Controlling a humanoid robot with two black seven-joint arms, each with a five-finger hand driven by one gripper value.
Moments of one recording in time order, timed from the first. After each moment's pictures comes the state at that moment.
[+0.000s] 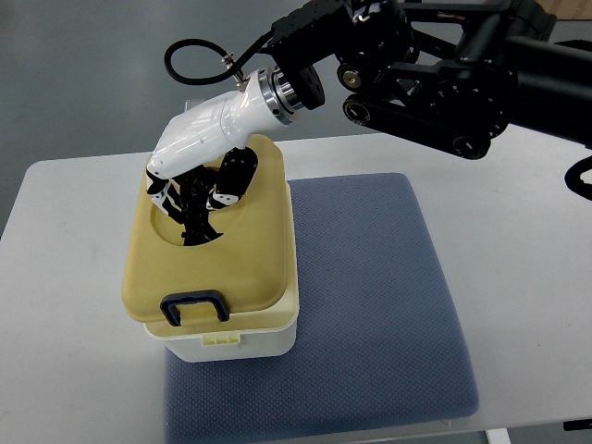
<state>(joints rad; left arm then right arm) 0.03 0.00 -0.08 -0.16 -0.06 0.16 0.13 1.60 -0.13 0.16 1.03 -1.60 0.47 0.60</state>
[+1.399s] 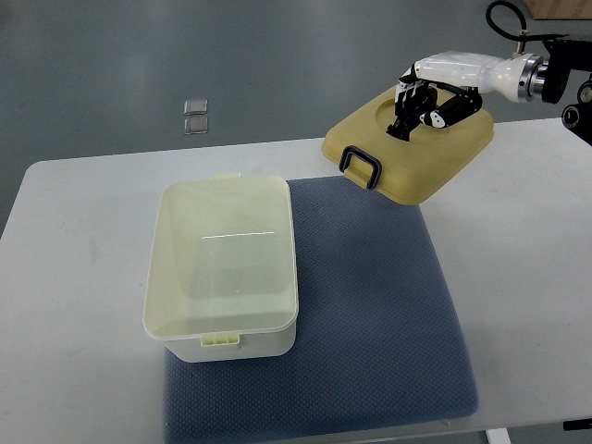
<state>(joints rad) 0.03 0.00 -0.08 -0.16 -0.06 0.16 0.13 1.18 -0.55 0.26 0.74 -1.49 0.18 0.60</state>
